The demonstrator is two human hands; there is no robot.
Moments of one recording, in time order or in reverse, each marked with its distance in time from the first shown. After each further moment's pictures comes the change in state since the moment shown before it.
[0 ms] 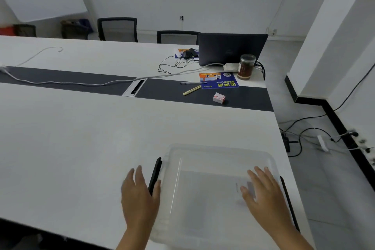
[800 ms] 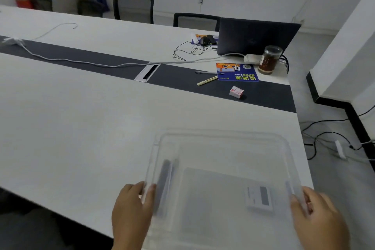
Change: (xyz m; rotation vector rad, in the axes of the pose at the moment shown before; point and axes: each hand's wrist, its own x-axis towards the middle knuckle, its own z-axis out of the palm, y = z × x) left_hand -0.008 -0.006 -0.023 -0.136 0.002 -0.086; right_hand -0.001 -0.010 -0.036 0.243 0.382 0.251
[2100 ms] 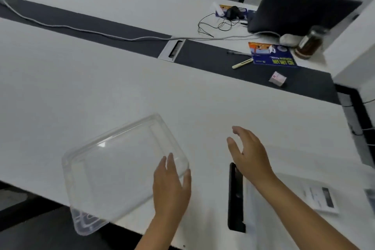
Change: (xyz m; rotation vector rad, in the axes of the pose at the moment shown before) left_hand 0.111 -0.089 -0.018 -0.034 -0.334 -0.051; right_hand -0.006 -0.205 0.171 0.137 -0.465 -0.276
